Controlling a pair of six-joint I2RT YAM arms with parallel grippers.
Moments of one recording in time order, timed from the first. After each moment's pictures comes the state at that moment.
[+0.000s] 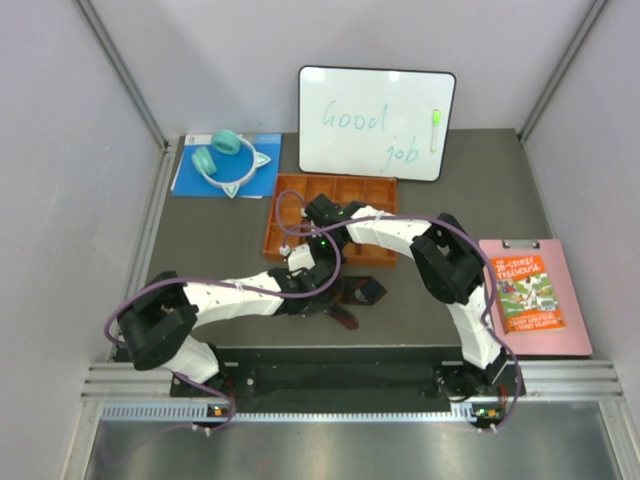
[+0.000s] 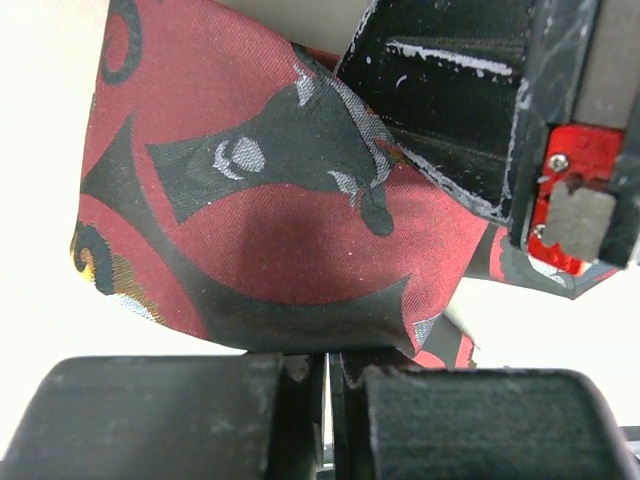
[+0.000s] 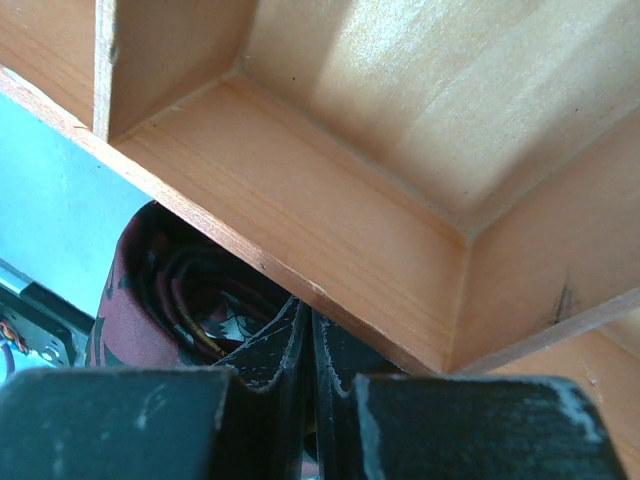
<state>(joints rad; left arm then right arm) -1.01 1.49 0.79 -0.45 -0.35 -1.23 0.83 2.13 1.59 -0.69 -0.27 0.48</state>
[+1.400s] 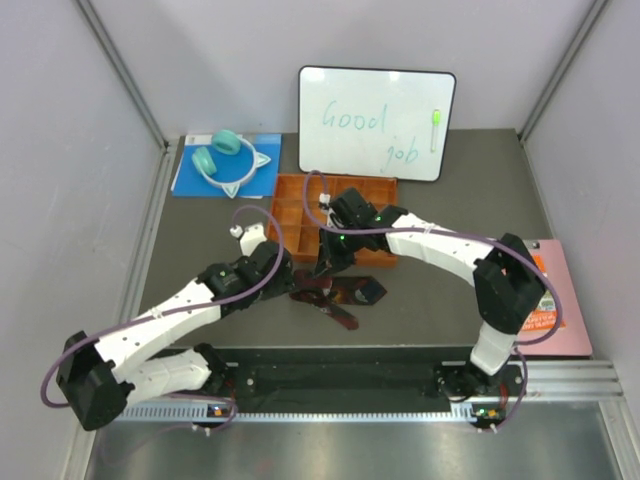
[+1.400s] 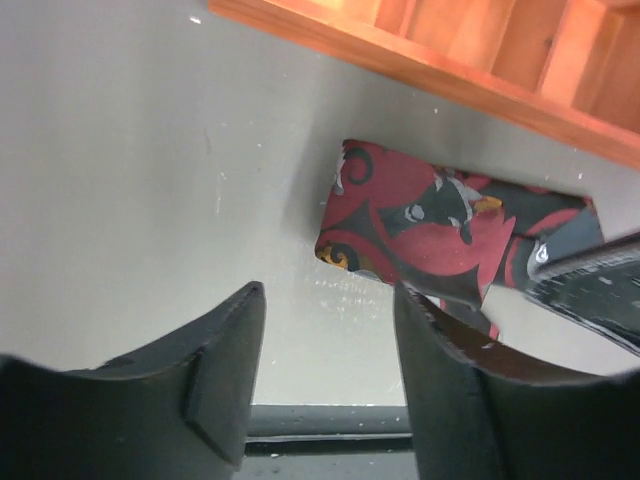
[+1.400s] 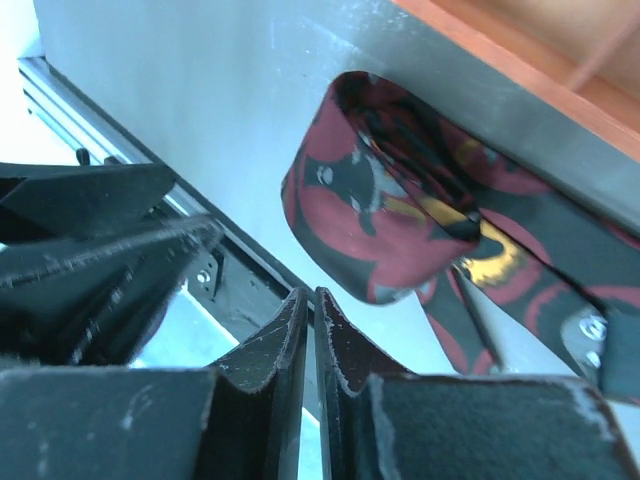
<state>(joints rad) -0.81 1.04 0.78 -0.71 -0.40 -0.99 0.82 1.73 1.32 -0.53 -0.39 0.67</state>
